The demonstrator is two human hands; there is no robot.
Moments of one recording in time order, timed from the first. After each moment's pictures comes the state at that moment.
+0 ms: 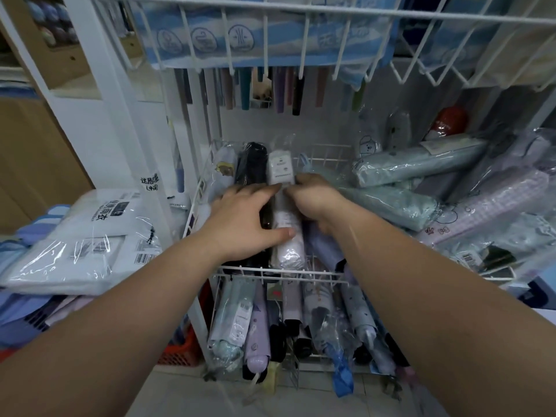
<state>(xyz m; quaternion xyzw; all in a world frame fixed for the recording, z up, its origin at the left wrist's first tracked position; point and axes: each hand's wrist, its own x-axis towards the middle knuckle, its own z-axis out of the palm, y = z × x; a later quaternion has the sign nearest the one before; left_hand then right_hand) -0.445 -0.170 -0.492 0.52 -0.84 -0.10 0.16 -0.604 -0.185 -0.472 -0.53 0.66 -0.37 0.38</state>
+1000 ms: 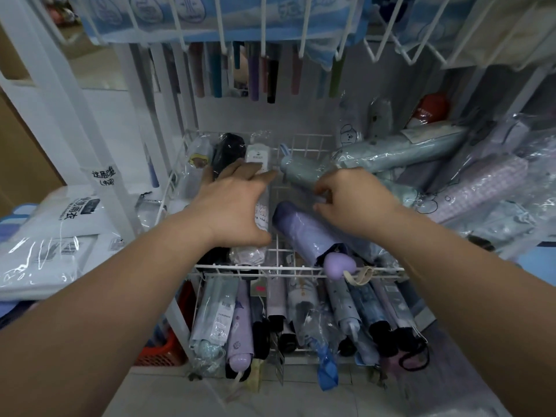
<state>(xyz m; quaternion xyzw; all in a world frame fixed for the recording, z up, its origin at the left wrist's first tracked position) -0.471 -0.175 -0.472 0.48 -0.87 0.00 0.07 -0.680 -0.132 -0.454 -0.72 0.69 -0.11 -0.01</state>
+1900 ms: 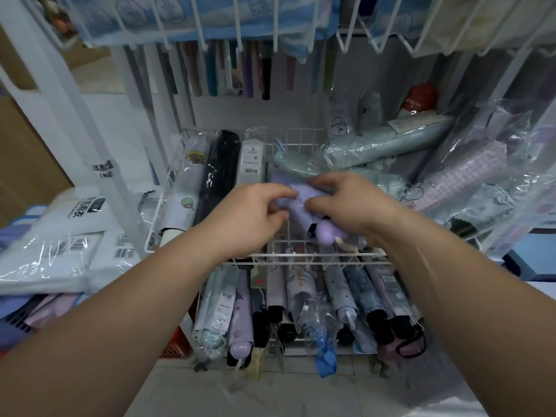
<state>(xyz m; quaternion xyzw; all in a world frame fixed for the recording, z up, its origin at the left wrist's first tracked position) -0.492 -0.136 -0.485 0.44 -0.83 -0.23 0.25 -0.677 -0.099 -0.452 -0.62 0.69 -0.27 0.25</state>
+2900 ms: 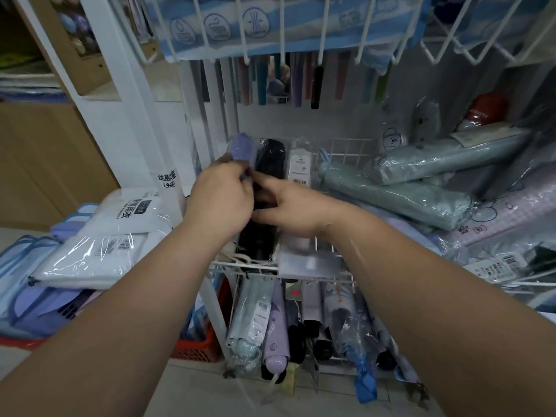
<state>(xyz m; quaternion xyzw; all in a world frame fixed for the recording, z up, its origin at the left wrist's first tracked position) -0.418 -0.172 -0.465 0.59 -0.74 0.00 0.33 -0.564 -0.175 -0.473 -0.78 0.47 -0.23 0.35</state>
